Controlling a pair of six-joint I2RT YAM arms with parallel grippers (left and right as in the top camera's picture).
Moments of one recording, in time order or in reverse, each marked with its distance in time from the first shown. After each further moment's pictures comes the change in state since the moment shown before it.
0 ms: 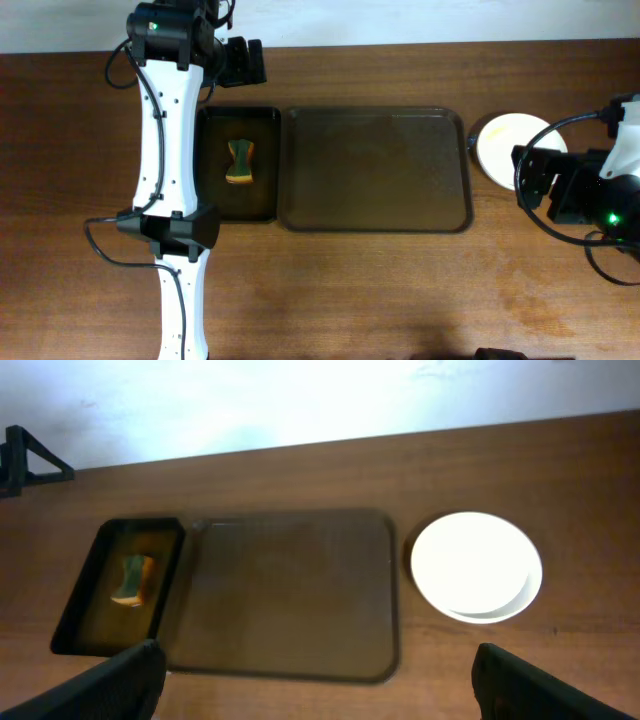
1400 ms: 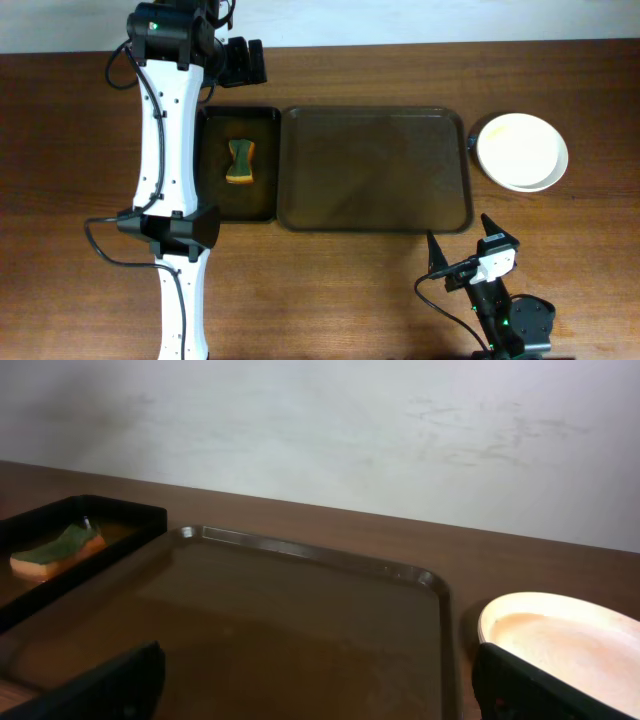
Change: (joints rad) left arm 0.000 0.000 0.000 -0.002 0.004 -0.004; right arm 0.166 -1.127 -1.865 1.320 0.011 -0.086
